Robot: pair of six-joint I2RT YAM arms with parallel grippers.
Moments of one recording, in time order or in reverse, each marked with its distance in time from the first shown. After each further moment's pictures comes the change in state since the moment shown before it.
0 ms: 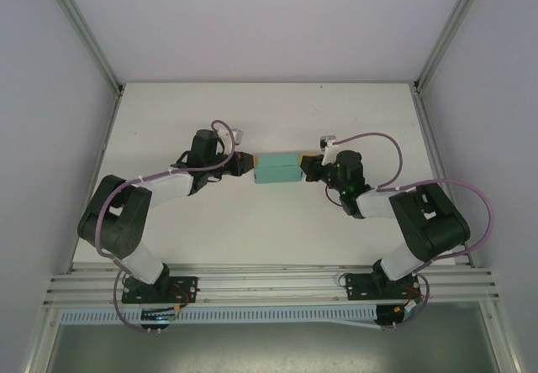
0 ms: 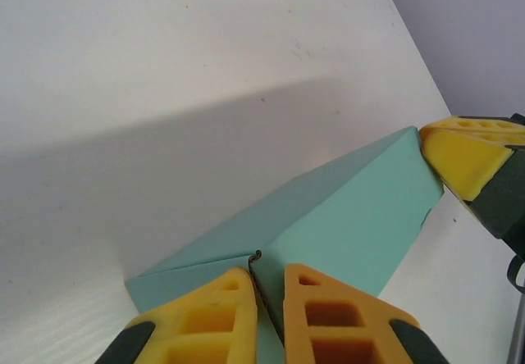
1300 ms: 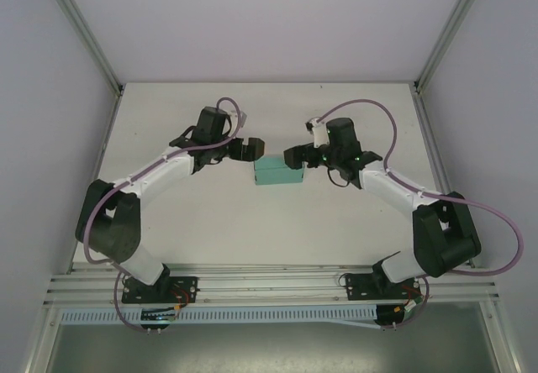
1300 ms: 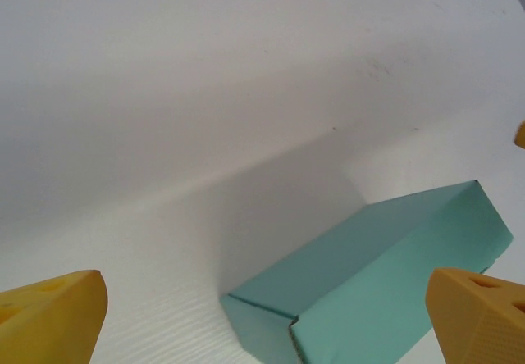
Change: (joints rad) left arm -0.030 -0.062 0.335 -0.517 -0.285 0.157; right arm 0.023 -0.119 0.461 -0.911 -0.091 -0.286
